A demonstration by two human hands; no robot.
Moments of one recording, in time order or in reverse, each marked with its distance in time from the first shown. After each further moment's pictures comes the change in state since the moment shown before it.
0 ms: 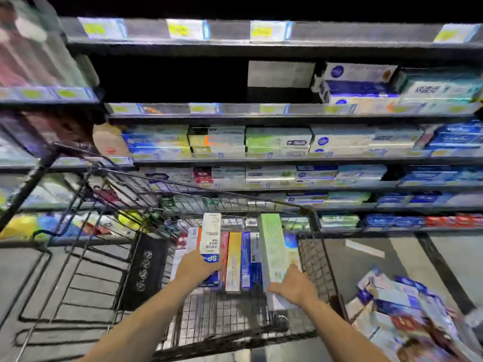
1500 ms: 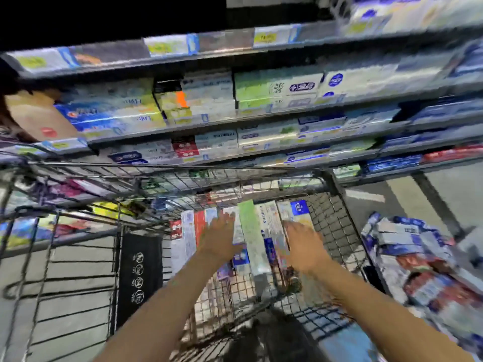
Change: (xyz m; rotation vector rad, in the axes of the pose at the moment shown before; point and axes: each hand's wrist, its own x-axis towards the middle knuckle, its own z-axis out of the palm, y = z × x) left_hand 0.105 0.003 0.026 0.547 -0.102 0.444; right_hand 0.089 -0.016 0.029 -0.474 0.220 -0.220
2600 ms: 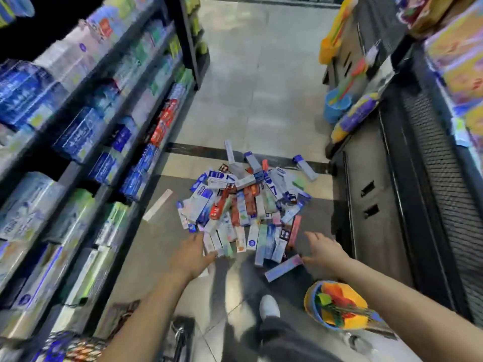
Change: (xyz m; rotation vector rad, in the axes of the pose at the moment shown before) left_hand -0.002 0.585 0.133 0.485 -0.358 0.792; right_hand -0.434 0.464 0.100 0.652 -0.002 1.107
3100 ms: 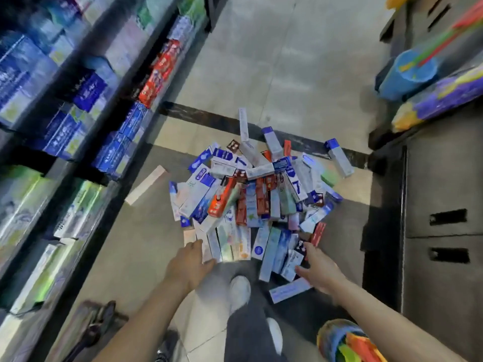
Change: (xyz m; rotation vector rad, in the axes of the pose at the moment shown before) left_hand 0.242 -0.054 0.085 -0.066 -0.177 -0.193; right_hand 0.256 -0.030 0.061 0.208 -0.193 0.061
